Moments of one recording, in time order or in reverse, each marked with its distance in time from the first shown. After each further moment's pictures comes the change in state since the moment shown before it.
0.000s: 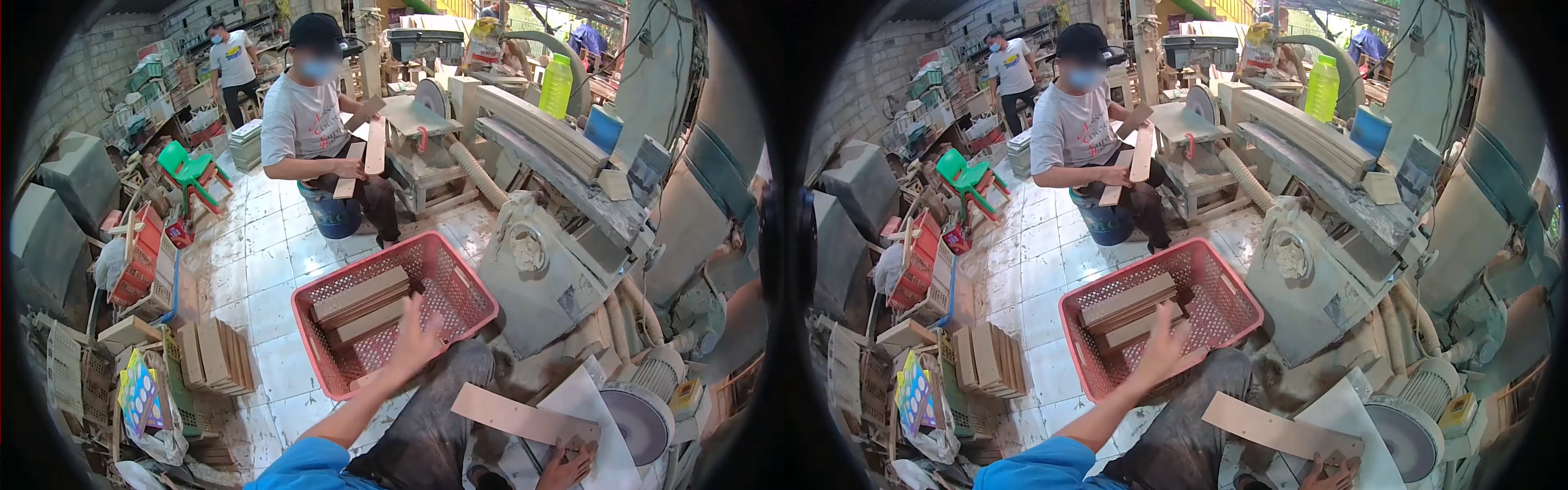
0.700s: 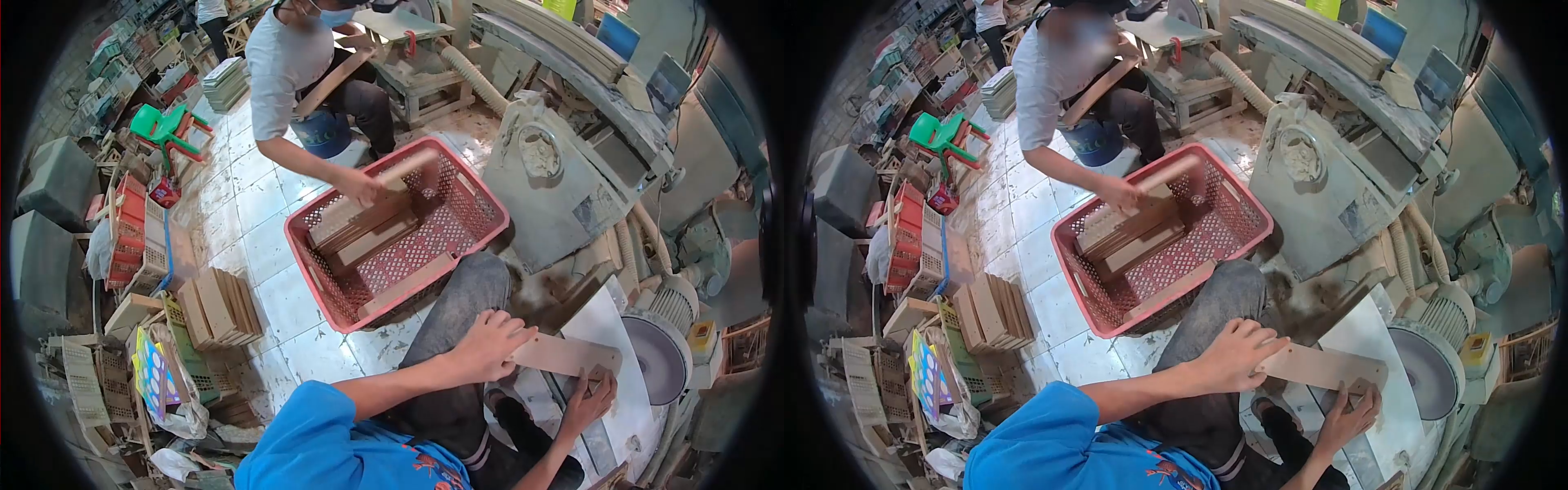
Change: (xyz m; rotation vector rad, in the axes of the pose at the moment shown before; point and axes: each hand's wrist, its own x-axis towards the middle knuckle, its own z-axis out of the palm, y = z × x) left_hand -0.102 0.103 0.033 0.106 -0.625 0.462; right_hand 0.004 -0.007 -0.016 0.162 -0.263 0.088
